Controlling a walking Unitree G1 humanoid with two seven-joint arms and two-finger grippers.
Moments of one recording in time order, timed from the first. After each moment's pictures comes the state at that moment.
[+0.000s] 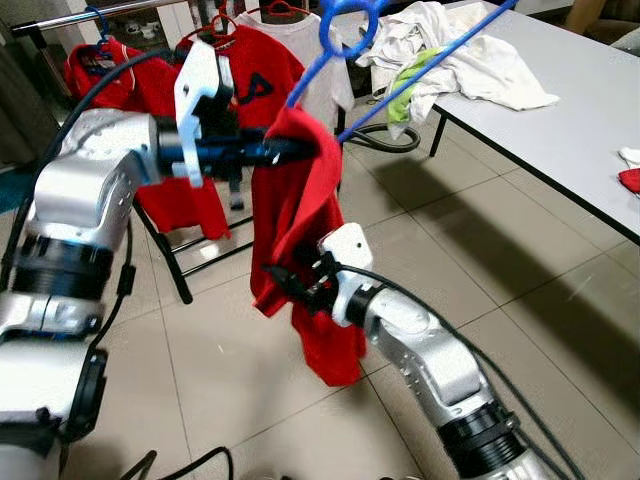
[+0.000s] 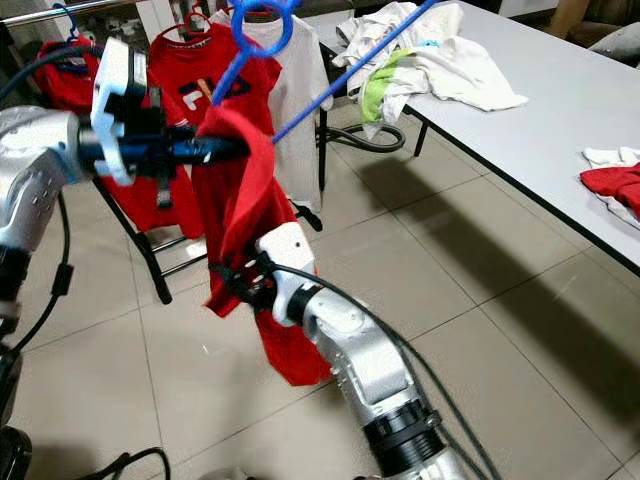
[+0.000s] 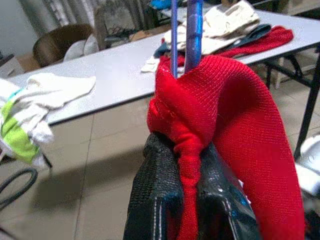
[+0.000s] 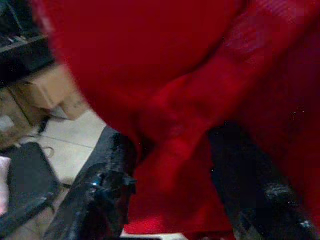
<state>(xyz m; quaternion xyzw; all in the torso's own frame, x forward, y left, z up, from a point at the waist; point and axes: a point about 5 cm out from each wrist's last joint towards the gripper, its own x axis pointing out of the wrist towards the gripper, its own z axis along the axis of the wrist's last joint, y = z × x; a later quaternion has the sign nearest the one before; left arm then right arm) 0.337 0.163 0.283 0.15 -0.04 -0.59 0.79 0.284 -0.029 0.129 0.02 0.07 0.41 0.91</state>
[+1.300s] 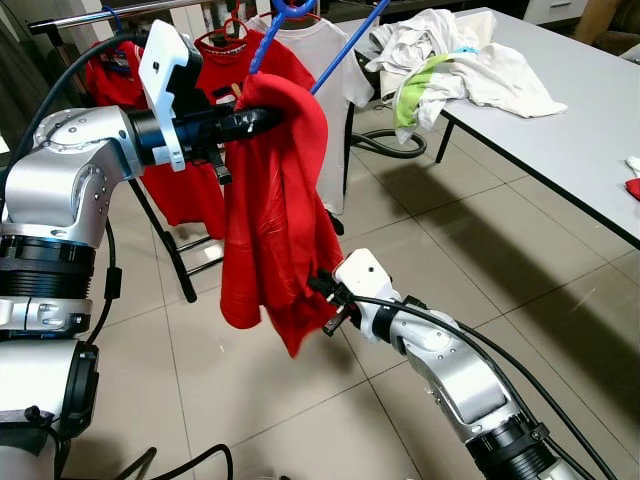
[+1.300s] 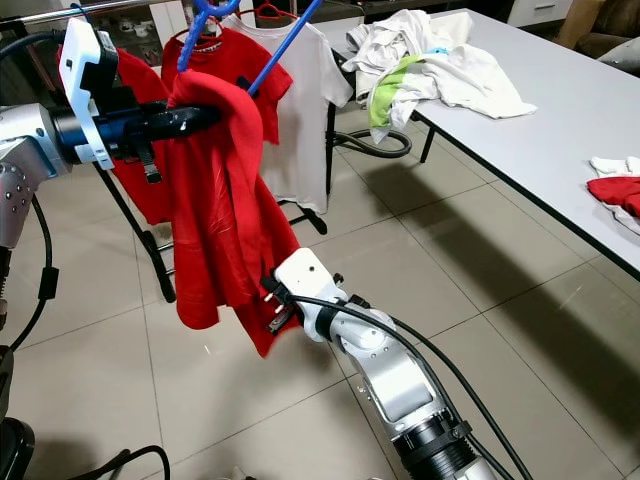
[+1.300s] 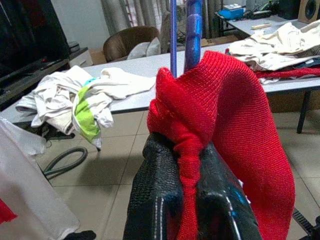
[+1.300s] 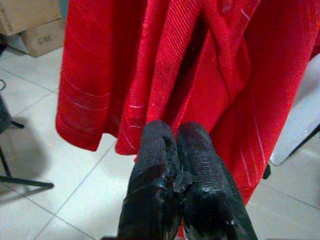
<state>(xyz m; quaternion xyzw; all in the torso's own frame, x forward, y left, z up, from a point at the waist) 0.348 0.183 0.295 0.11 -0.05 -0.49 0.87 0.277 -0.056 0.103 -0.13 0.09 0.39 0.91</state>
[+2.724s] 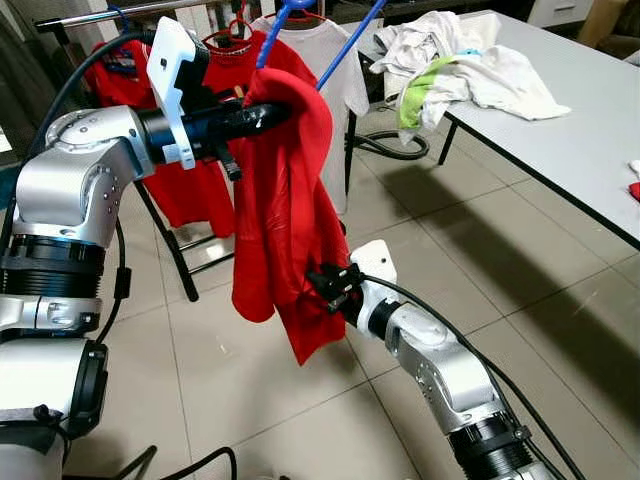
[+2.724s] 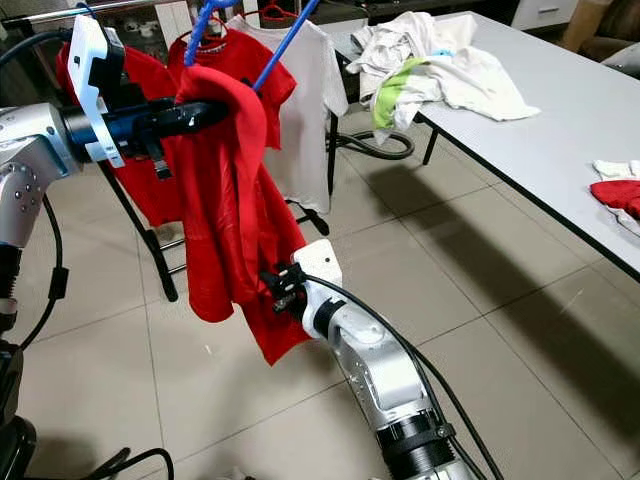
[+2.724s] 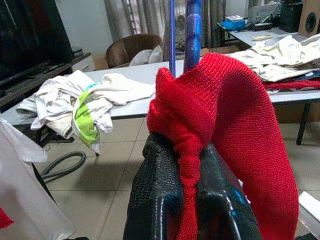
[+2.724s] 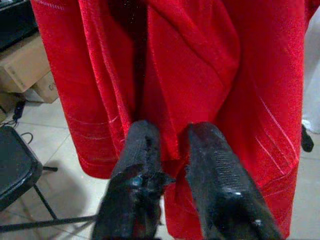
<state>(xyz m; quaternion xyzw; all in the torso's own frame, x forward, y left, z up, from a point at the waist) 0.350 0.175 0.295 0.09 -0.05 -0.49 0.87 0.284 -0.053 0.092 0.03 0.13 0.35 0.93</state>
